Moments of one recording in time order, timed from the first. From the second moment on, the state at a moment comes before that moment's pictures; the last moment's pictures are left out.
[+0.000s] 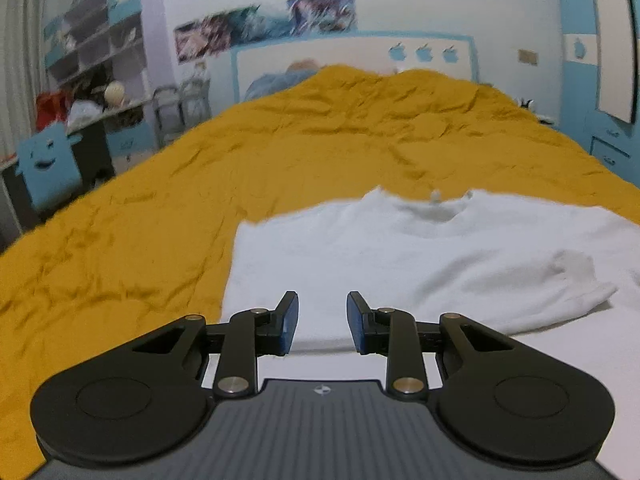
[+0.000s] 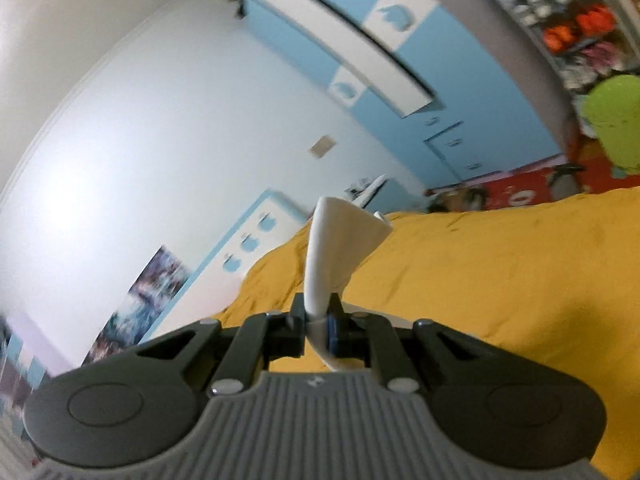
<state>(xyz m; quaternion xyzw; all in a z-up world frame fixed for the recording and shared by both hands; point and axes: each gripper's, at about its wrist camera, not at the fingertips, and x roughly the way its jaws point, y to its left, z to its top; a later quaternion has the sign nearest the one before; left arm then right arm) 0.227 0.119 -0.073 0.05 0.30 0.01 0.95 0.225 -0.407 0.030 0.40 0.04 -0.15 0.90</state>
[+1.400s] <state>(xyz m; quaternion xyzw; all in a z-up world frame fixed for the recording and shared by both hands) 0.235 0.245 -0.049 -0.10 0.30 0.08 0.95 0.346 -0.054 -0.043 0.11 0.24 0.22 0.94</state>
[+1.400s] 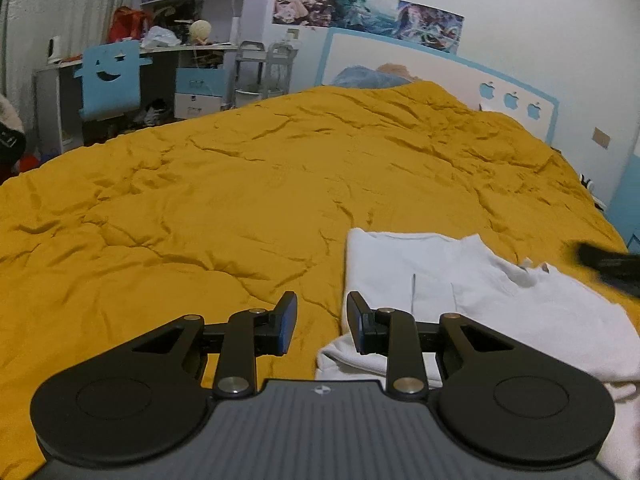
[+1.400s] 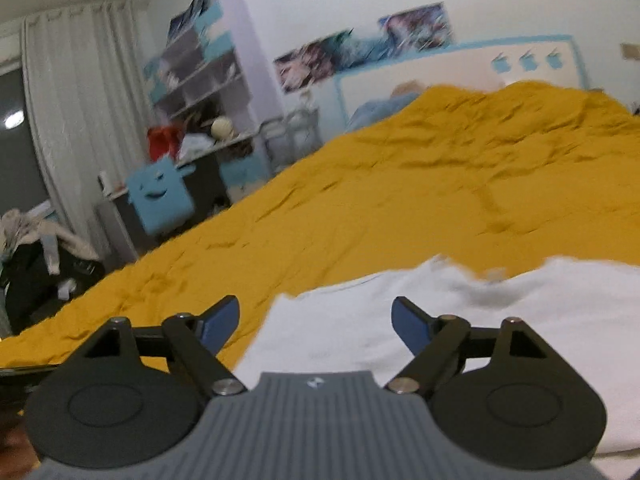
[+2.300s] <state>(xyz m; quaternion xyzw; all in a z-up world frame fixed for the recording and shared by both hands) 0.235 0.163 -0.100 0.02 0.33 -0.01 0.94 0.286 -0.251 -0.136 -0.05 0.34 -0.10 0.93</state>
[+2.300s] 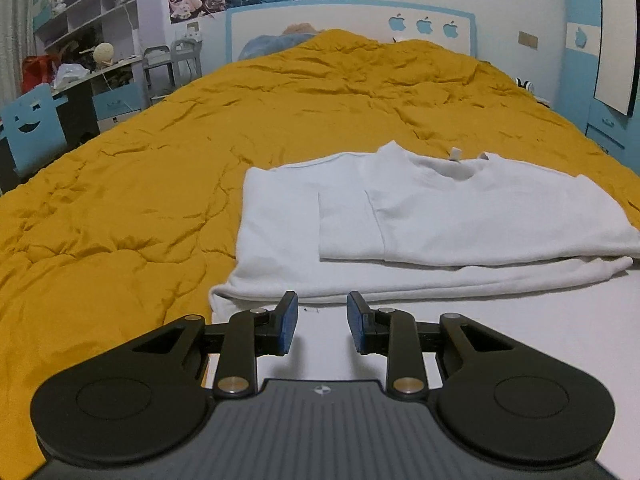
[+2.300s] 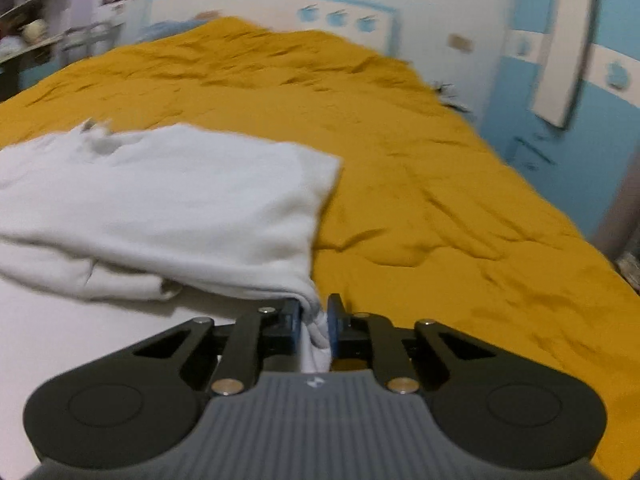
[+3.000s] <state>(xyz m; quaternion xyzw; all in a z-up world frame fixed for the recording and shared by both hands) 0.233 0.173 -0.096 0.03 0.33 -0.01 0.94 0.360 -0.299 -0.104 0.15 0.33 -0.10 0.93</state>
